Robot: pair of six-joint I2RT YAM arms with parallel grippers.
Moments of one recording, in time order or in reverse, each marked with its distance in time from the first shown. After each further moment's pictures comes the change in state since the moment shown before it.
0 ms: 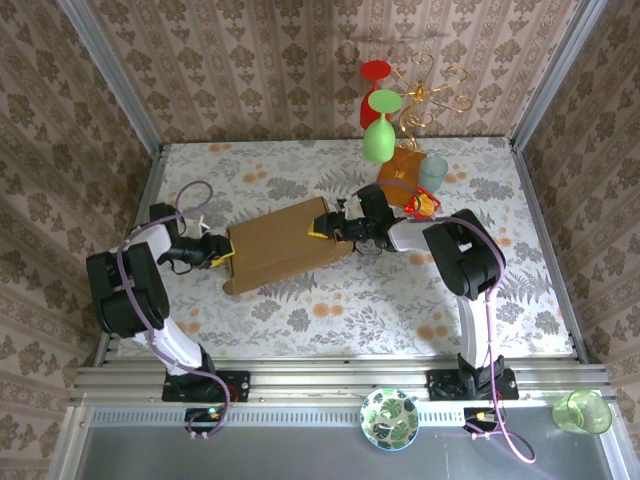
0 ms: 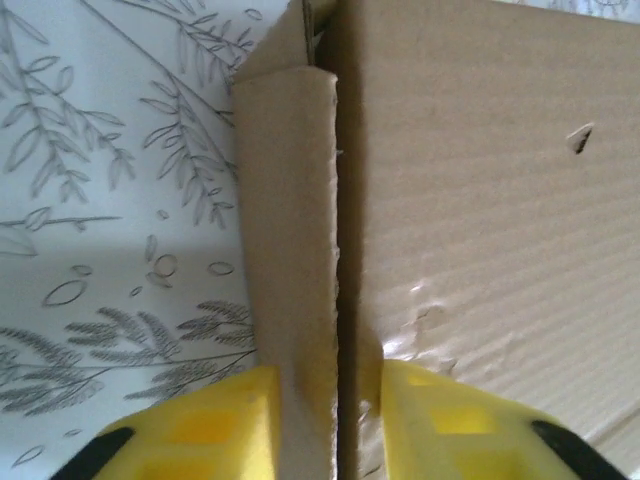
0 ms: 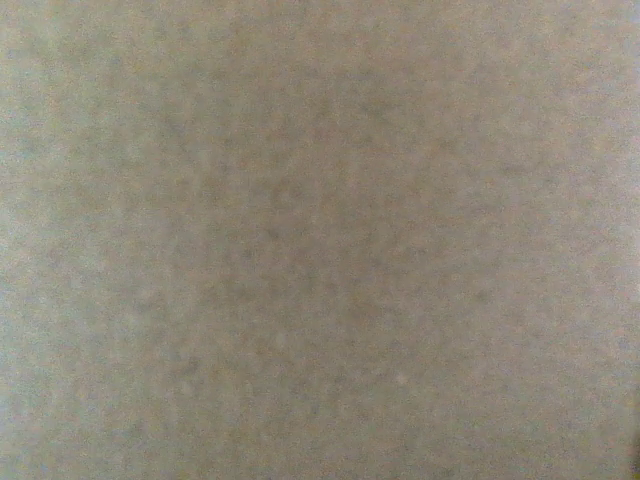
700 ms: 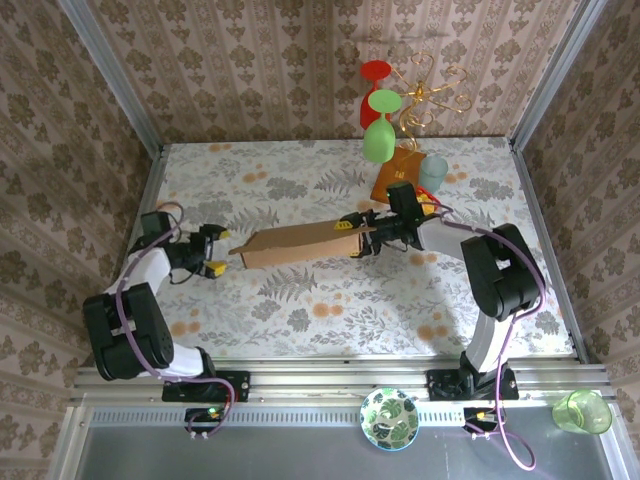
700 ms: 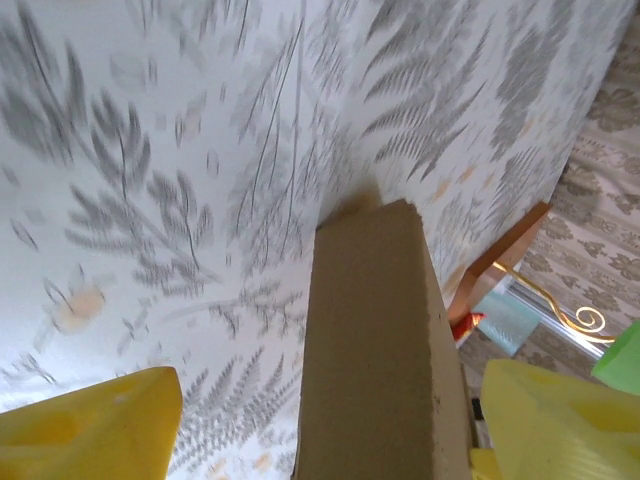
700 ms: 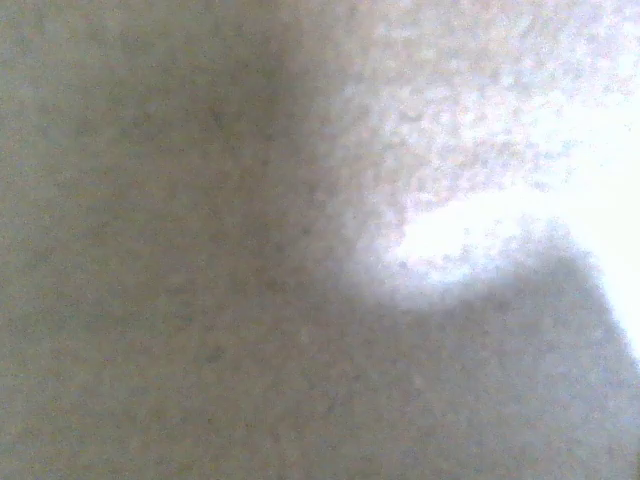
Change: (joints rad) left arm -0.031 -0.259 -0.198 0.210 0.013 -0.967; right arm -0.119 -0.253 -0.125 -0.305 -0.080 0.553
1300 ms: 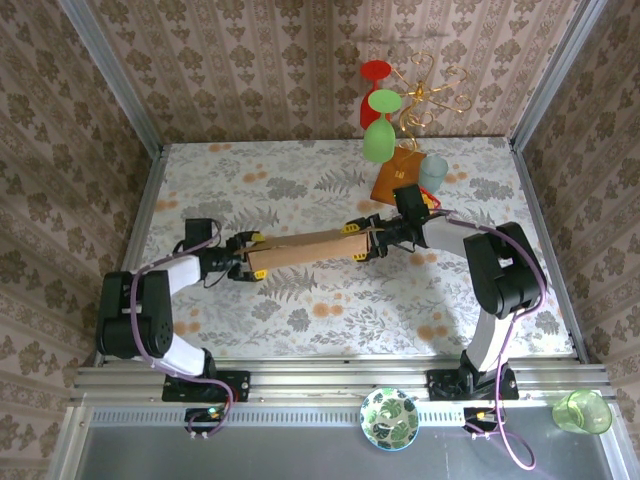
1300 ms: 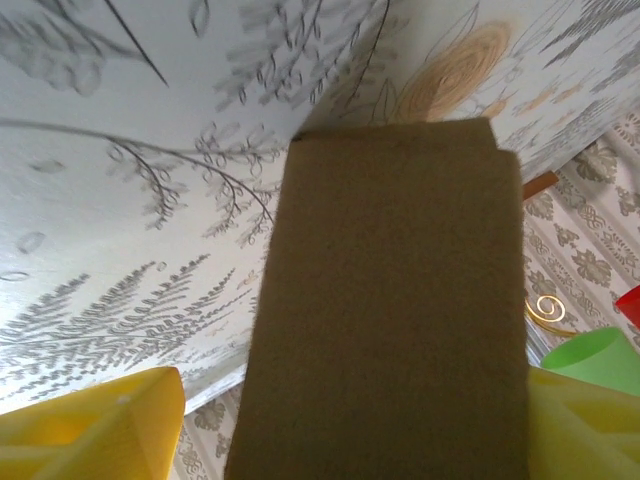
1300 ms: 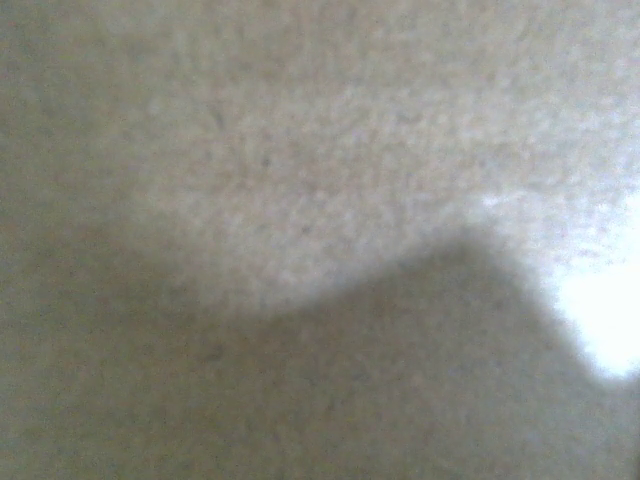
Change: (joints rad) left arm -0.258 0.108 -0.124 0.398 0.079 -0.603; right arm -0.036 0.014 -0.003 -0.085 -0.086 0.004
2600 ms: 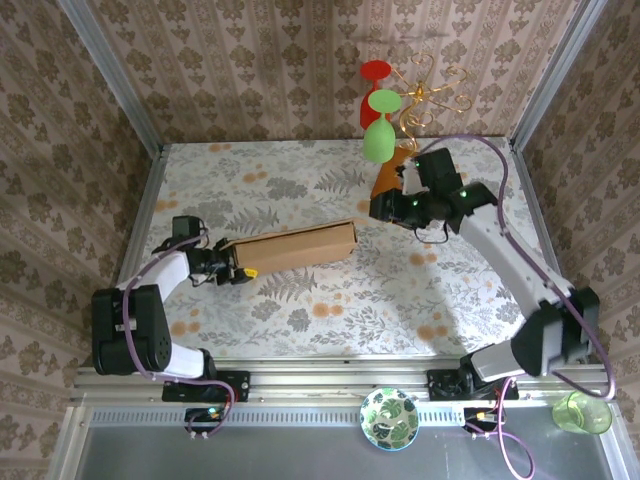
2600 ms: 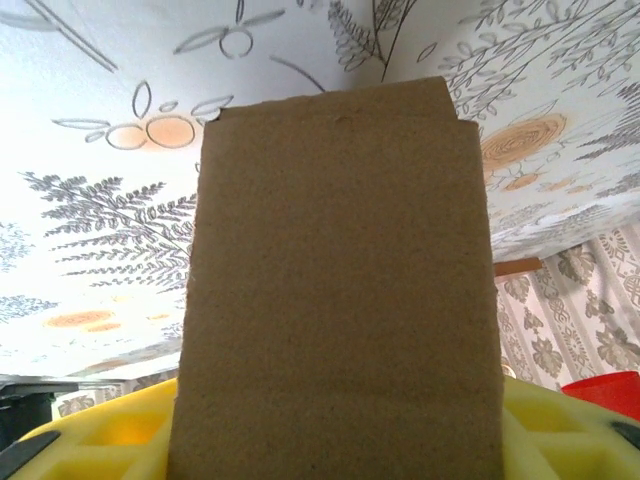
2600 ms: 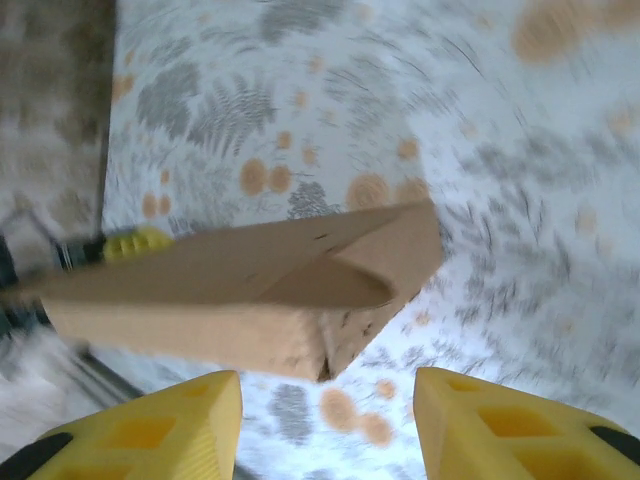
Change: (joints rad) left arm 0.105 -0.094 0.091 -0.418 -0.026 -0.079; right arm 0.050 -0.441 0.297 -0.685 0.643 -1.207
